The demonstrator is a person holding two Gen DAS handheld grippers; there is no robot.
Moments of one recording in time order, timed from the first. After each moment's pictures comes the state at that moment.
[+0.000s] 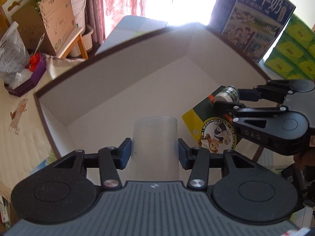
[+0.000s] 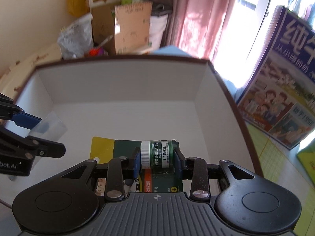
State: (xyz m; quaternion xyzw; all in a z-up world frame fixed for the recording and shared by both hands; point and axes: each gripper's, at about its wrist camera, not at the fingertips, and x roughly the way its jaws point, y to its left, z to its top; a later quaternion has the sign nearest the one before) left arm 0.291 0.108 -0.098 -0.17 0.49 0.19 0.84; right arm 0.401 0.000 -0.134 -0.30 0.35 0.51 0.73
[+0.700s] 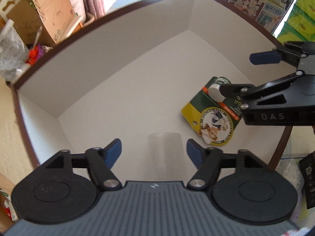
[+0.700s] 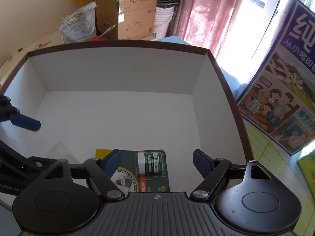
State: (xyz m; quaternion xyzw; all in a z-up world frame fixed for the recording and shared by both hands) left arm 0.309 0.094 -0.125 -0.13 0.53 0.20 0.81; right arm 0.418 -0.005 -0.136 -0.32 0.34 0.52 0.71
